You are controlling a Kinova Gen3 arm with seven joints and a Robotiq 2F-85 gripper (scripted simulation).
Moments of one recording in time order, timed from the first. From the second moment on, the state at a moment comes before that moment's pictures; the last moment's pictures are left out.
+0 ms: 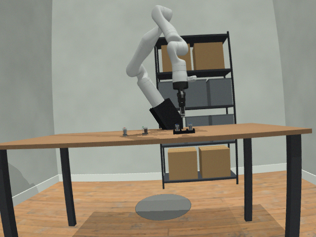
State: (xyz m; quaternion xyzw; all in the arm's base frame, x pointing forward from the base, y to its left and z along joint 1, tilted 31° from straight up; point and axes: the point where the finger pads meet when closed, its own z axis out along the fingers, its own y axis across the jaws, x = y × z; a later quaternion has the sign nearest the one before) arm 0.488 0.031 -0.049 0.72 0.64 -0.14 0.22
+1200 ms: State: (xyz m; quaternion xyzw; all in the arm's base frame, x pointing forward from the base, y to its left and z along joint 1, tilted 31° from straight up) arm 0.490 0.020 -0.076 0.74 0.62 -0.14 0.23
